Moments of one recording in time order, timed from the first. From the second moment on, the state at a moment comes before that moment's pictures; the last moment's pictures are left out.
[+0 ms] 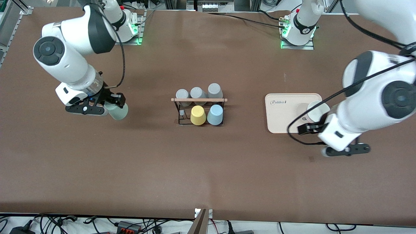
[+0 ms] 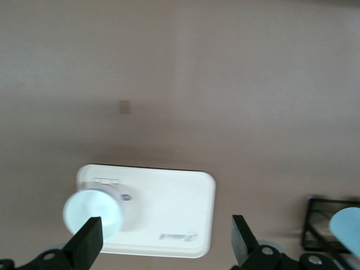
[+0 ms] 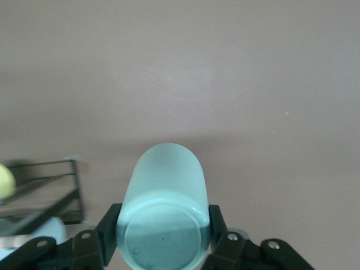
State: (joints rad) left arm -0.07 0.55 -0.14 -1.07 0.06 1.55 -0.28; right arm 0.34 0.14 -0.02 -1.82 -0.03 1.98 0.44
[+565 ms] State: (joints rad) left arm 0.04 0.31 -0.02 -1.24 -0.02 1.56 -0.08; right arm 0.49 0.26 -0.02 -1.62 -0.03 1.98 0.68
